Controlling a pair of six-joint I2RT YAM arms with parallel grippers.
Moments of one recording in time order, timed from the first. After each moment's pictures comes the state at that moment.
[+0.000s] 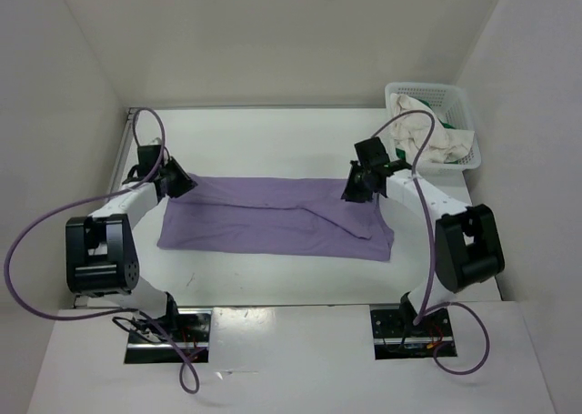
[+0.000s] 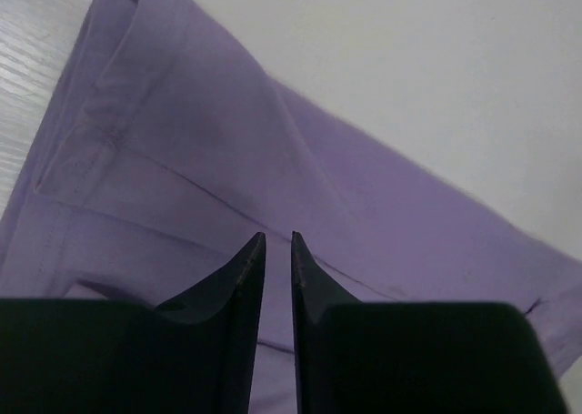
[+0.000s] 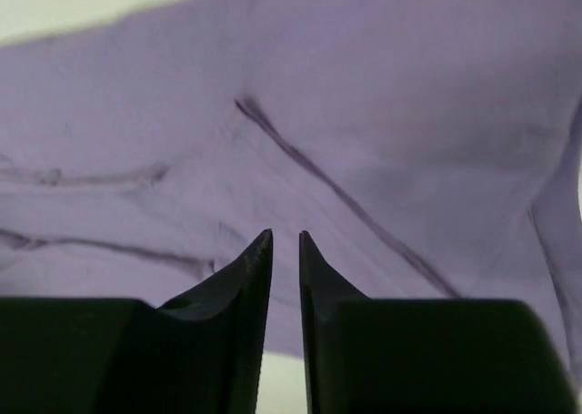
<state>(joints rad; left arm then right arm) 0.13 1.52 0.91 -0.16 0.17 -0.58 0.32 1.53 1.04 -0.51 -0.05 0.63</state>
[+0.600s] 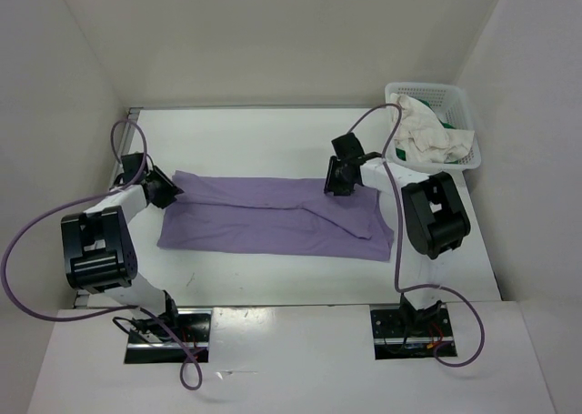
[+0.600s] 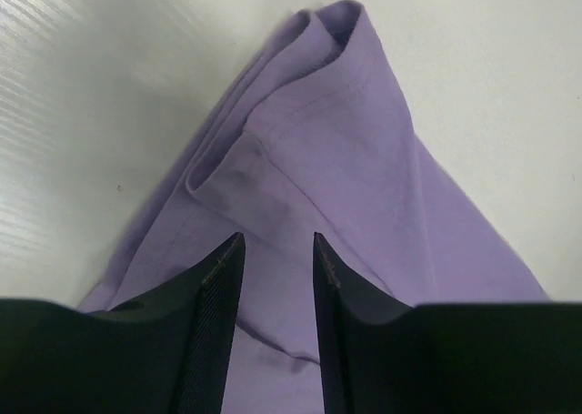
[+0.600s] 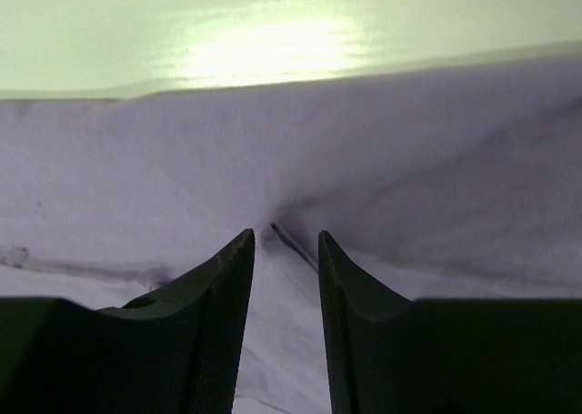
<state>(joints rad) 0.25 1.59 0.87 -0.17 0.16 -0.63 0.38 1.86 1.21 -0.38 0.01 0.58</state>
